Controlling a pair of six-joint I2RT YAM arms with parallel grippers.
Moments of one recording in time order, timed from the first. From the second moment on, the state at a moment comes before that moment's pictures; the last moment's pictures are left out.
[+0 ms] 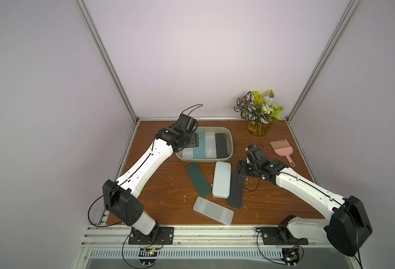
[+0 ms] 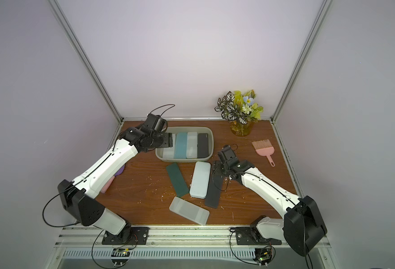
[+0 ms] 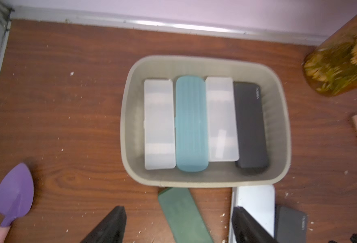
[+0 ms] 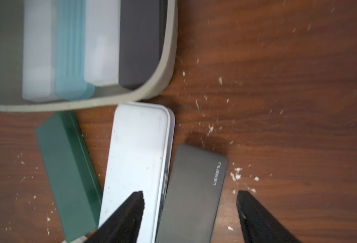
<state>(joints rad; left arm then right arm) -0.50 1.52 1.49 -0.95 -0.23 -0.50 0.62 1.28 0.86 -0.58 0.12 0.67</state>
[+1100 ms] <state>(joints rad) -0.50 1.27 1.17 -0.98 -0.24 -0.59 0.79 1.45 0.75 -0.45 0.07 0.88</state>
